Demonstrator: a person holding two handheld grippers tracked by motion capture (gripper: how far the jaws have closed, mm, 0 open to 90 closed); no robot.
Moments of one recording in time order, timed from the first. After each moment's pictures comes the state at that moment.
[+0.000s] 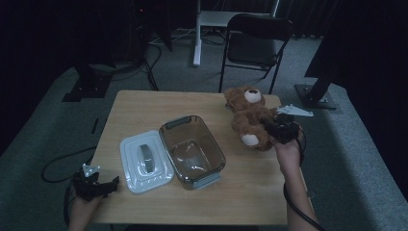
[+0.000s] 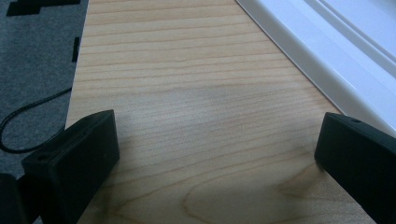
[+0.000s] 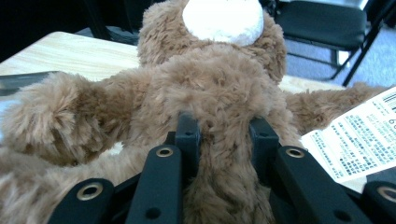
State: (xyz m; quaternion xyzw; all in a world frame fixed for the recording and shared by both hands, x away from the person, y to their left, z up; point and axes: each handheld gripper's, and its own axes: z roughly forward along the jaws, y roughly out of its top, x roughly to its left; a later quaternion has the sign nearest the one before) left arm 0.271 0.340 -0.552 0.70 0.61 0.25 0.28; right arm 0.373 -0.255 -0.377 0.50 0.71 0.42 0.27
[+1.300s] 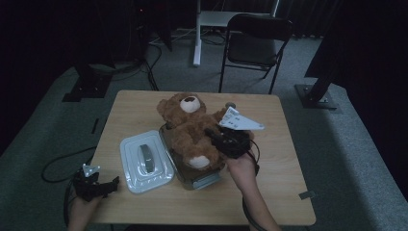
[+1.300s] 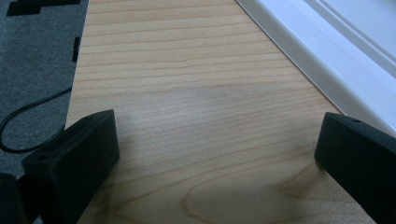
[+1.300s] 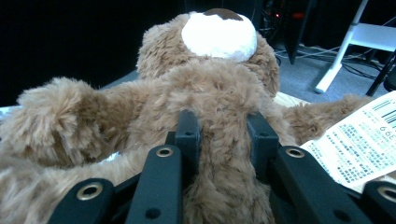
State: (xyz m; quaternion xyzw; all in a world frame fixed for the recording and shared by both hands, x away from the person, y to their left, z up) left arm 0.271 0.340 -0.552 0.70 0.61 0.25 0.27; right arm 0.307 -0.105 -0.345 0.37 0.74 0.51 0.22
